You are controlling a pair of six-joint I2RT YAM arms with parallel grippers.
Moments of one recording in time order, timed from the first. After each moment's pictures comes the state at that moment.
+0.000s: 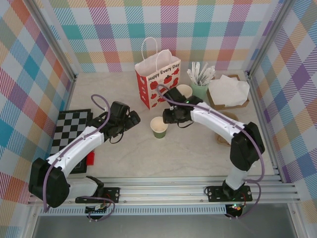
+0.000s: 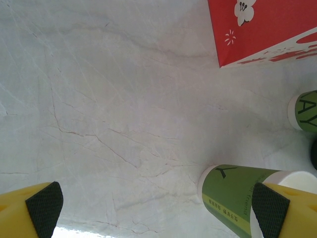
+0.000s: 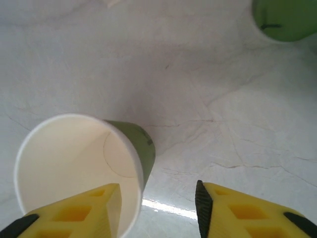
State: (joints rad) left arm -0.48 1.26 0.95 -0.63 -0.15 -0.93; right arm 0.69 1.70 1.45 -0.82 0.05 0.52
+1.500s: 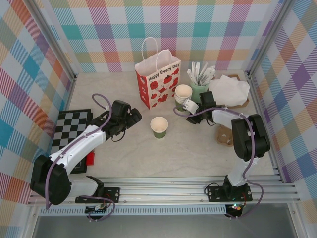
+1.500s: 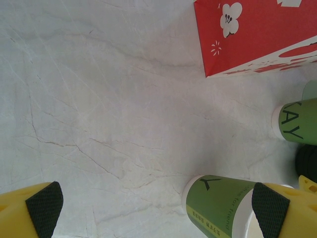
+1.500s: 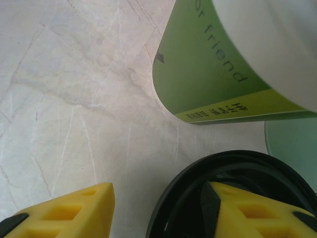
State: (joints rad) left arm -0.48 1.29 0.95 -0.55 -0.14 -0.97; right arm 0.27 1.79 1.04 -0.18 -0.24 -0.78
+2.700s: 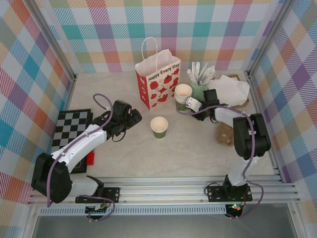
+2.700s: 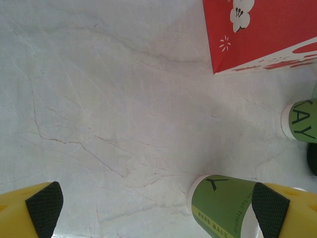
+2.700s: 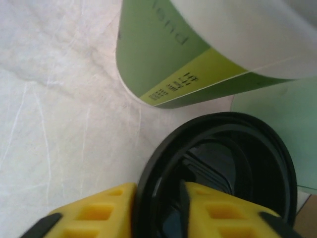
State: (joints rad) left arm -0.48 1.31 0.95 -0.56 -0.14 -0.97; right arm 0.23 1.81 1.07 -0.17 -0.21 -0.88
